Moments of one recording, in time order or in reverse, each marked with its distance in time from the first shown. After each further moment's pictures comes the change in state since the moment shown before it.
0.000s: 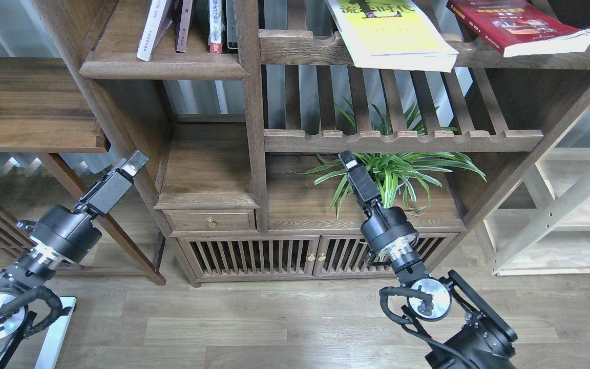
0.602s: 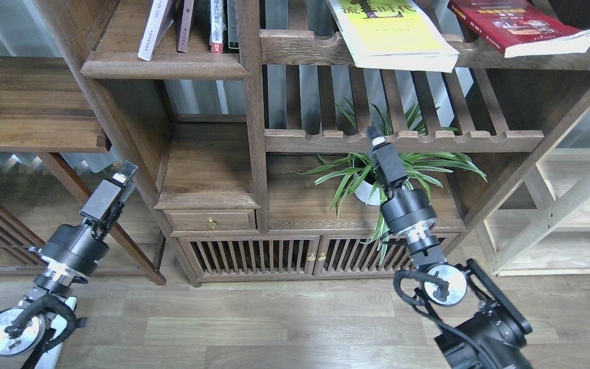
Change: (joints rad) left arm 0.031 -0.070 0.008 0.098 -0.166 0.000 0.008; right arm 0.033 -0.007 0.129 0.026 0.015 0.055 -0.005
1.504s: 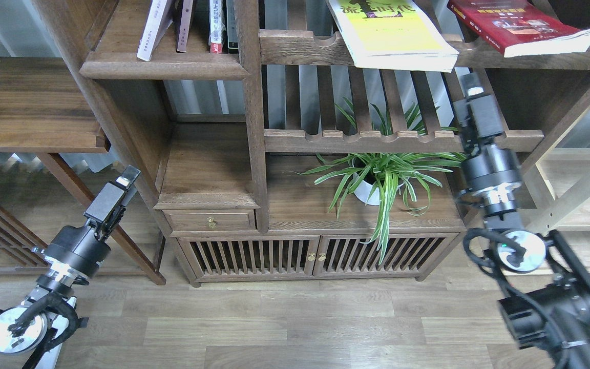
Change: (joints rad) left arm -0.028 -0.003 0.025 0.038 0.001 0.000 0.001; right arm 0.047 -0.243 0.163 0.034 0.154 0.007 -0.014
